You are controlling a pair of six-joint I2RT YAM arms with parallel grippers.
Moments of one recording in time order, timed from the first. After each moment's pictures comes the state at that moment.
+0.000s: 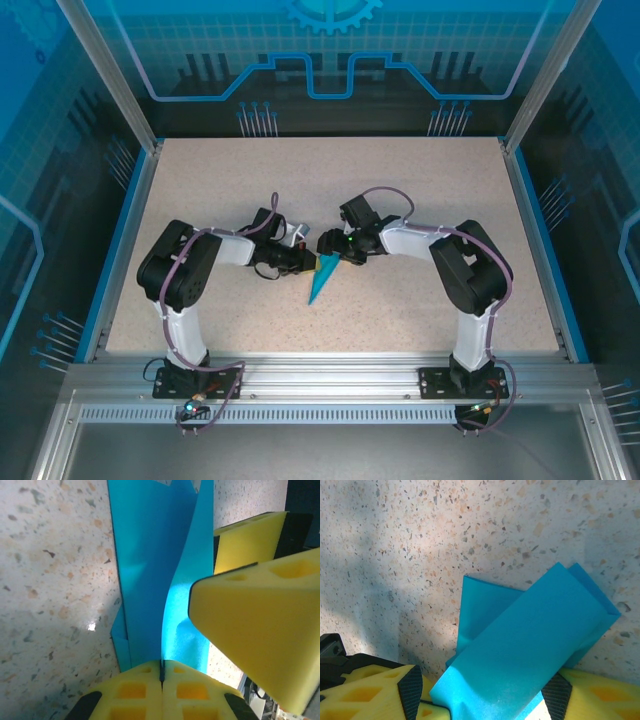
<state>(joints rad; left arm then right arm) -0.35 1.90 0.86 0.04 0.85 -0.52 0.59 1.91 1.14 -0.27 -0.29 0.79</state>
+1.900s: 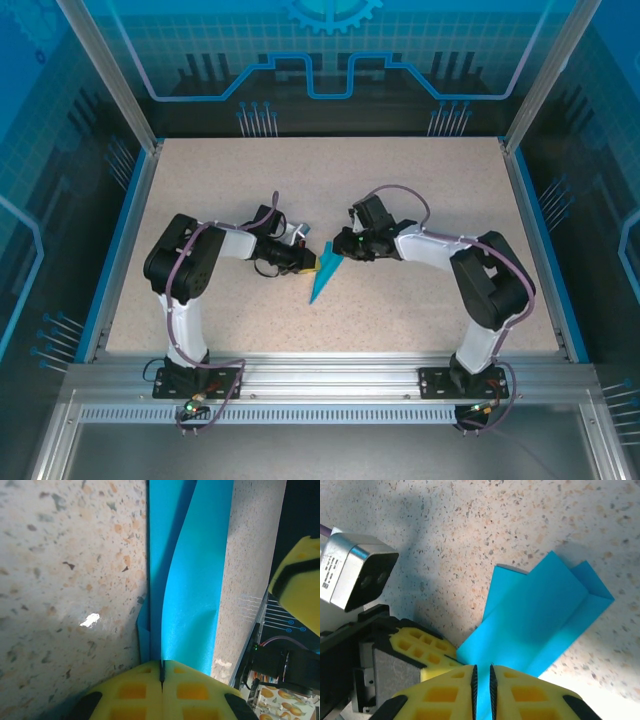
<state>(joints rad) -0.33 1.98 0.93 -0.04 0.91 -0.50 0.56 1.78 1.04 -0.20 -0.32 0.75</state>
